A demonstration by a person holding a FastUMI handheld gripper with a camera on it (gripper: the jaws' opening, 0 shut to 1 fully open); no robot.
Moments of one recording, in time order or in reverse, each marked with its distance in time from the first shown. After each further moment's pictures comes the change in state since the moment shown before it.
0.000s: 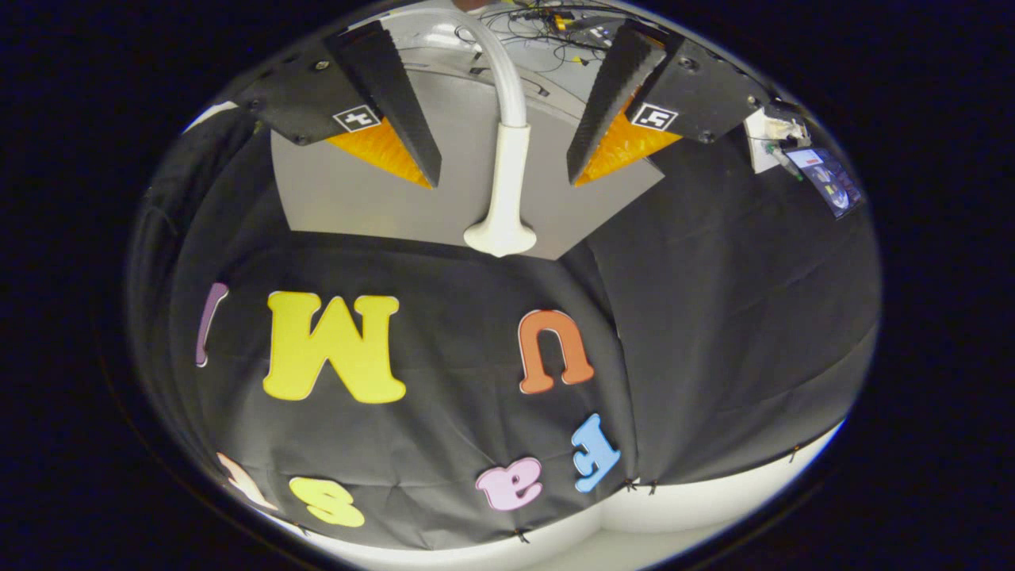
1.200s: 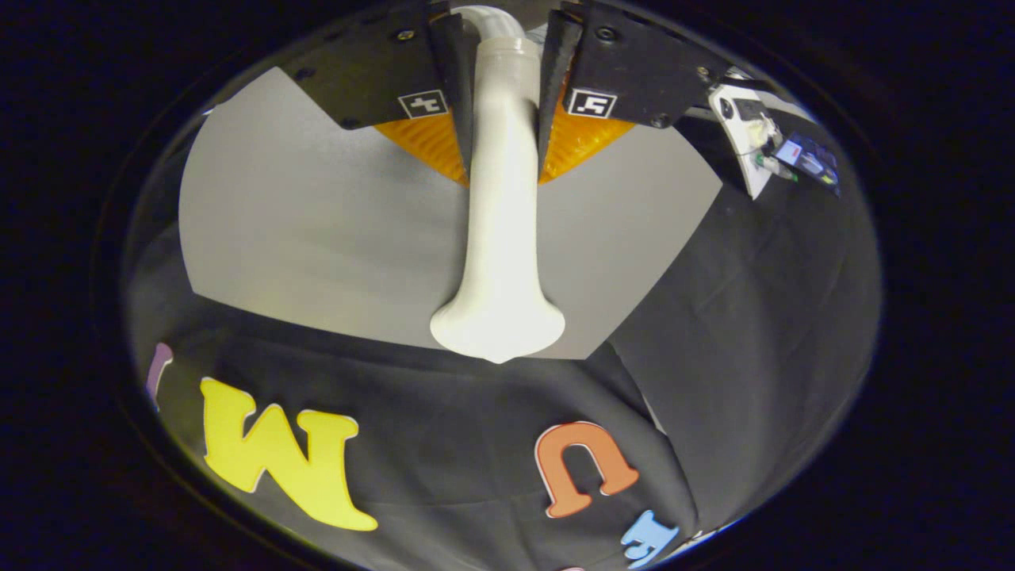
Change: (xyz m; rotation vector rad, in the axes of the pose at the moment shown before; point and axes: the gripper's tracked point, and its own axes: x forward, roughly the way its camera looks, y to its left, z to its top) arm 0.139 0.001 -0.049 0.104 0.436 -0.022
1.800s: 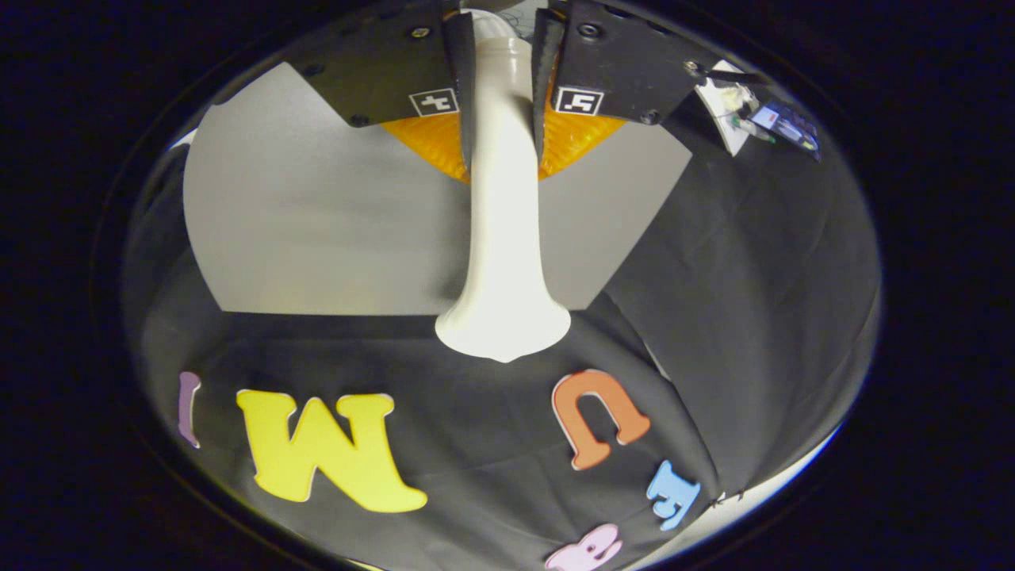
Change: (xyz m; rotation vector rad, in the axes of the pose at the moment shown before) arm -0.055 -0.009 0.017 0.131 -0.216 0.044
